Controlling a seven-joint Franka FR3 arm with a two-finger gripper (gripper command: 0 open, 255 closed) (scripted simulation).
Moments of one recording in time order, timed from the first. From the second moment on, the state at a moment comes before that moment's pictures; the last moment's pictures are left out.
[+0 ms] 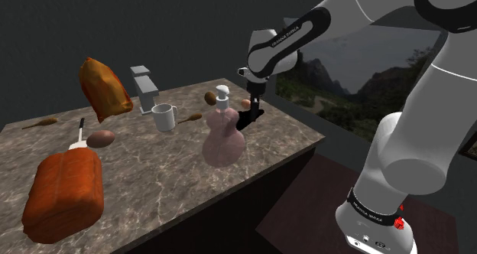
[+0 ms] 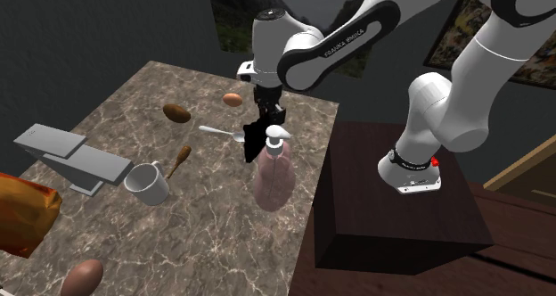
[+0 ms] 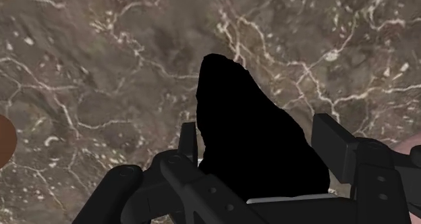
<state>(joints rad) 0.20 -0.12 -0.29 -2.37 0.03 2.29 -0.79</state>
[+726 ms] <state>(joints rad) 0.20 -0.19 -0.28 -2.29 0.00 2.14 -0.76</state>
